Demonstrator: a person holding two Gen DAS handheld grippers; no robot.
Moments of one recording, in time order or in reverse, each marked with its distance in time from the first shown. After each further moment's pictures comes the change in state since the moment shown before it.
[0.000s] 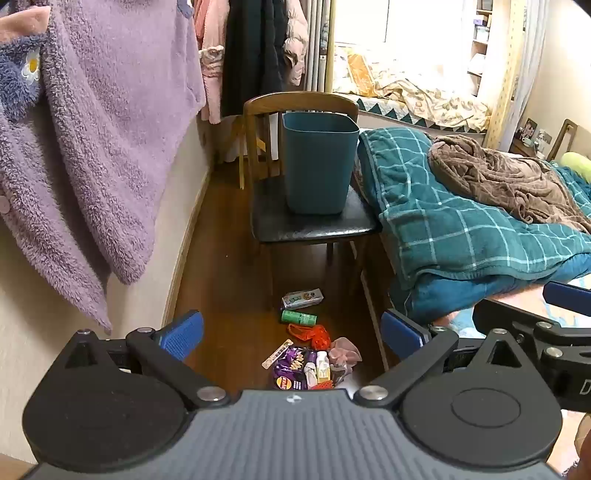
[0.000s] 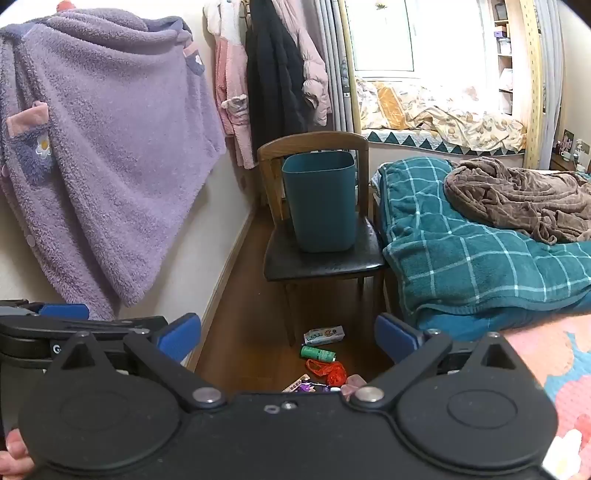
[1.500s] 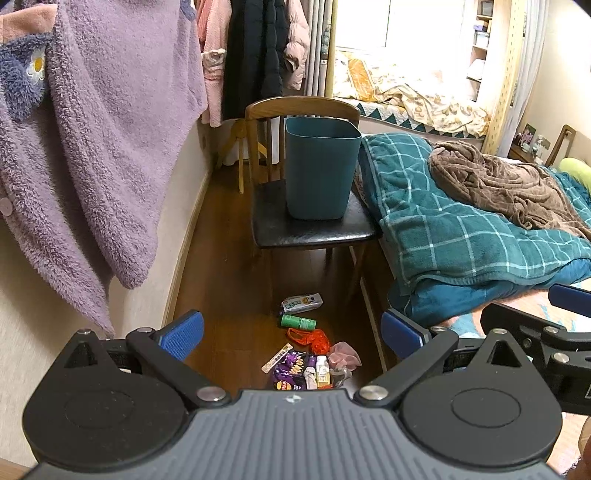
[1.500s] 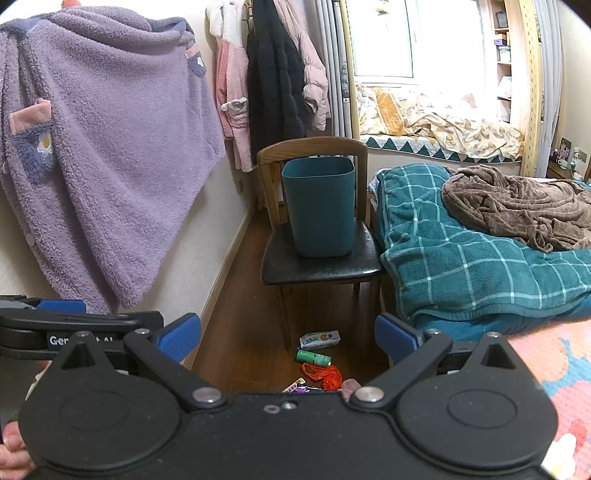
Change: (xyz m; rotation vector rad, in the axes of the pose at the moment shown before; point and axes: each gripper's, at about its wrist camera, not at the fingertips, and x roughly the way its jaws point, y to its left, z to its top) left arm -0.004 0.006 0.005 -0.009 -0.019 -0.005; right arm -0.005 0.006 0.001 -0.021 -0.008 -0.017
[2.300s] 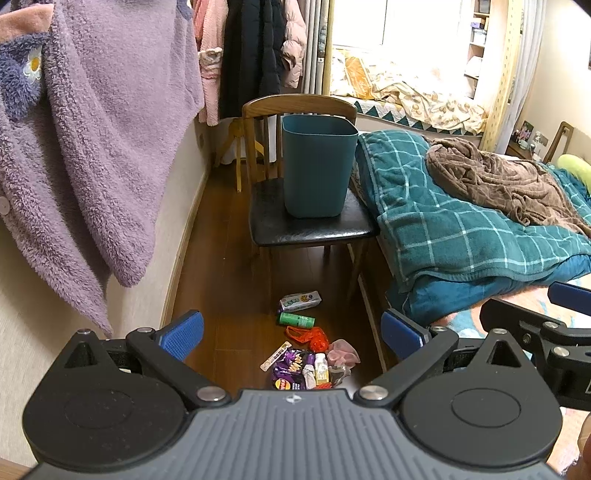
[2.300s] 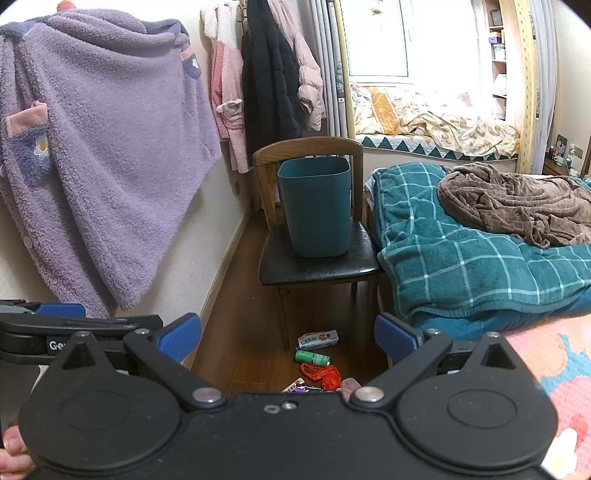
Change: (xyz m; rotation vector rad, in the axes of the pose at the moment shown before) left arm 0.000 -0.003 -0.005 0.011 0.003 -0.002; right arm -0.003 -0.006 0.001 0.013 -0.003 -0.007
